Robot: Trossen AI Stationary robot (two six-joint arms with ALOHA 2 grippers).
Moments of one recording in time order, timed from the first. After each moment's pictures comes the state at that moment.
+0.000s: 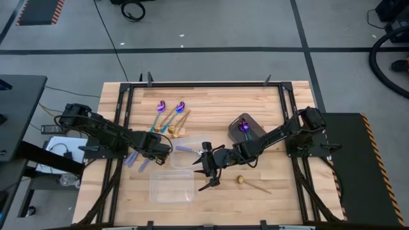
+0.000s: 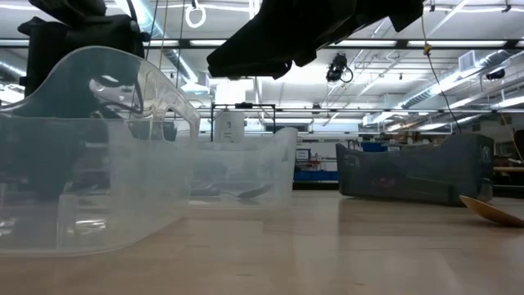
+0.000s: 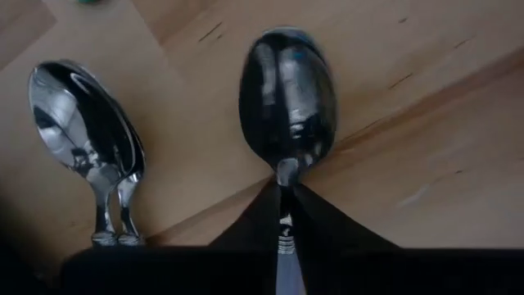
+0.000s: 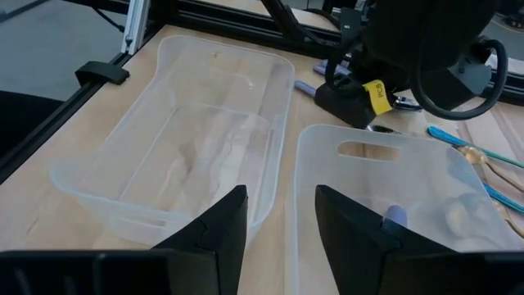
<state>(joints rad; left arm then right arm) -0.22 1.47 0.63 -0.79 -0.10 -1.24 0.31 1.85 1.11 0.26 0.15 -0.07</state>
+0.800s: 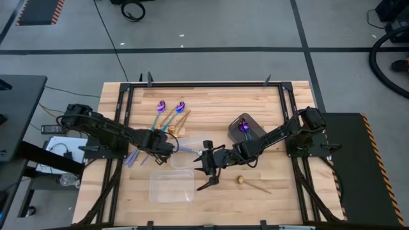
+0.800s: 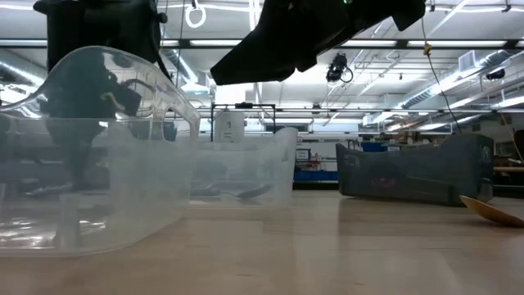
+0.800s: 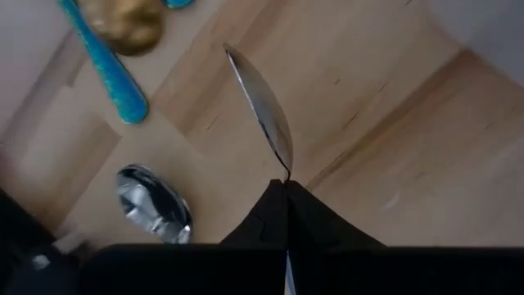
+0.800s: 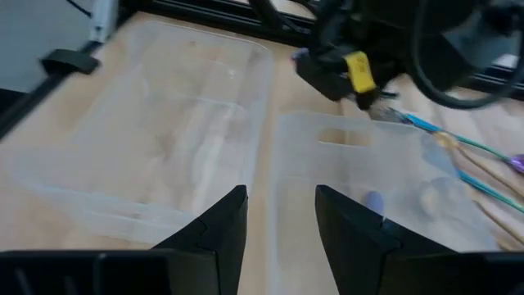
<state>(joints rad) -0.22 1.47 0.79 -0.95 -0.21 -0.96 0.31 1.85 1.11 0.24 0.24 -0.06</state>
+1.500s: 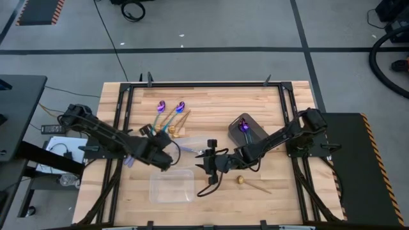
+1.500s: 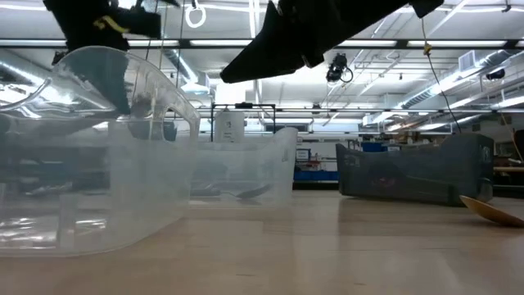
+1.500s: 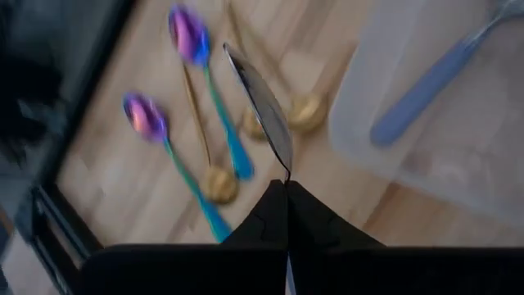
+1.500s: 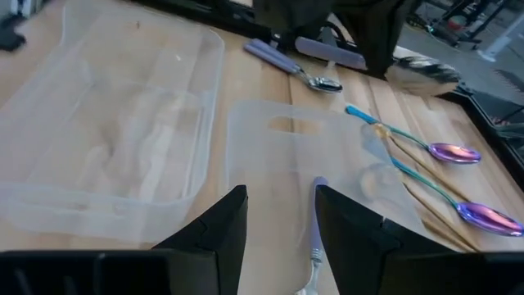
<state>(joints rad) -0.42 1.47 1.03 -1.13 -0.68 -0.87 0.35 1.84 1.11 0.21 0.46 -0.08</state>
